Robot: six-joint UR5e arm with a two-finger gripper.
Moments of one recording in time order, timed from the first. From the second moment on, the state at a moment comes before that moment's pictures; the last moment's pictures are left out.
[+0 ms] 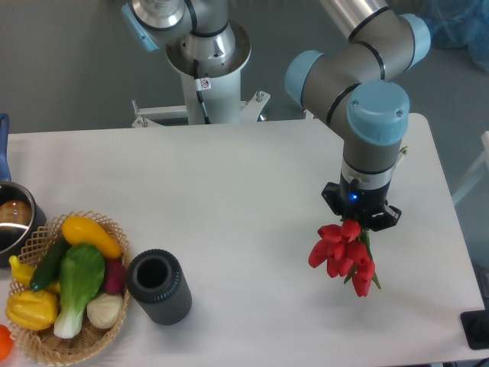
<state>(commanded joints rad) 2.60 -1.98 -1.44 -1.12 1.58 1.17</state>
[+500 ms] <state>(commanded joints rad) 2.60 -1.92 -1.45 -1.11 1.45 1.16</state>
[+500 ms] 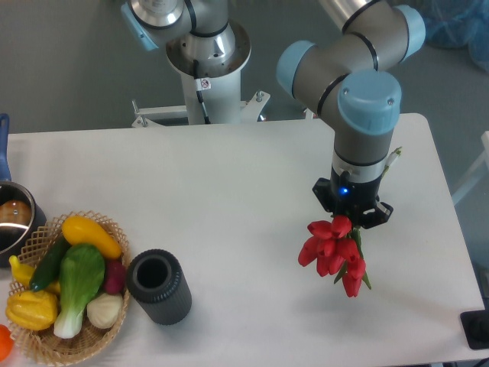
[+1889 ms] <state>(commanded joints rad) 2.62 -1.82 -1.60 -0.88 0.58 1.03</state>
